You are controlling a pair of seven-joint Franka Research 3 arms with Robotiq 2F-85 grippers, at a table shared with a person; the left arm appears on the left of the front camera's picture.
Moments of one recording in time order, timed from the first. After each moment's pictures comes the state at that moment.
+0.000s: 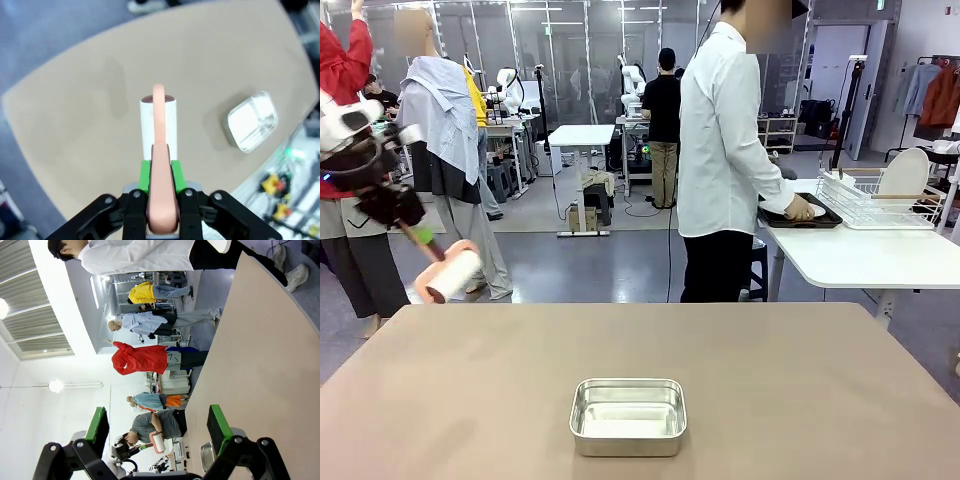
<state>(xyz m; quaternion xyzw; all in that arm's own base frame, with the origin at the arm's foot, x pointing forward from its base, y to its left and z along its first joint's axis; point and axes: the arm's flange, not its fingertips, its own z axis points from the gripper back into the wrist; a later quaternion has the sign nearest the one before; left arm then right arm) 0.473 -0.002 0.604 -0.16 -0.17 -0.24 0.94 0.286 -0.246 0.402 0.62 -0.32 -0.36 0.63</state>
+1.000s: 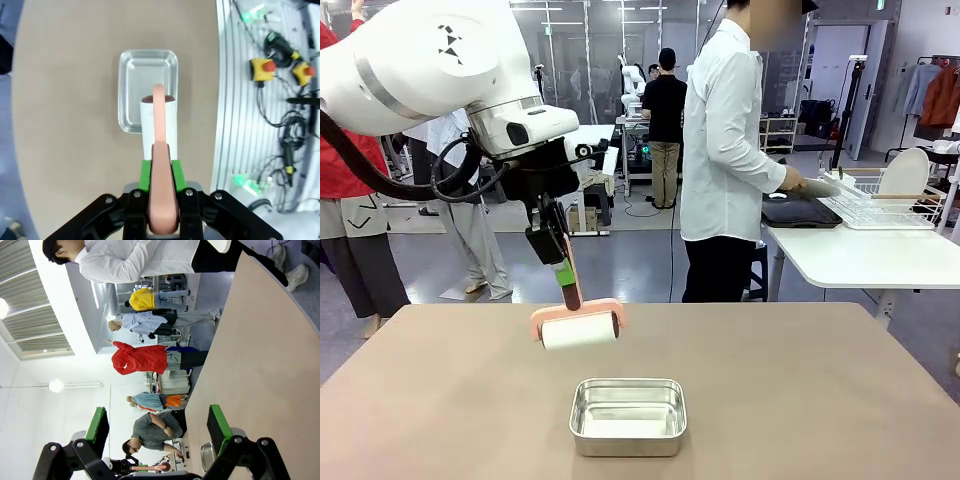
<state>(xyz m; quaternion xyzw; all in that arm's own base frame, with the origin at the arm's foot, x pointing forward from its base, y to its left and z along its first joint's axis) 0.388 -0.269 0.603 -0.11 -0.08 -0.69 0.71 0.286 -0.246 0.402 0.62 -0.32 -0.36 0.63</state>
